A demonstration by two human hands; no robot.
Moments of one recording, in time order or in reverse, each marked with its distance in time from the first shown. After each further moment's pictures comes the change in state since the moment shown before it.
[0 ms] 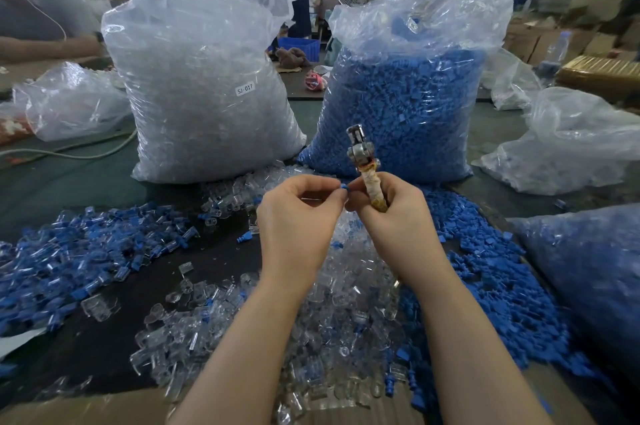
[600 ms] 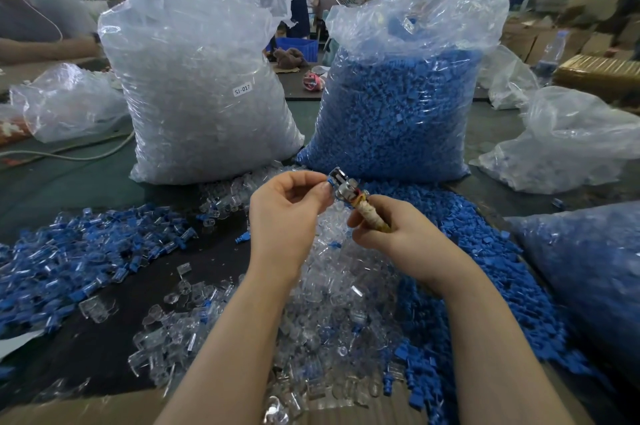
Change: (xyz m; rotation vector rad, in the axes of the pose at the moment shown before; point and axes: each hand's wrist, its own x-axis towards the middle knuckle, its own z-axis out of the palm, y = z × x) left_hand 0.005 0.002 -0.007 -0.285 -0.066 -0.144; right_hand -0.002 0.008 -0.025 -0.110 -0.403 0.149
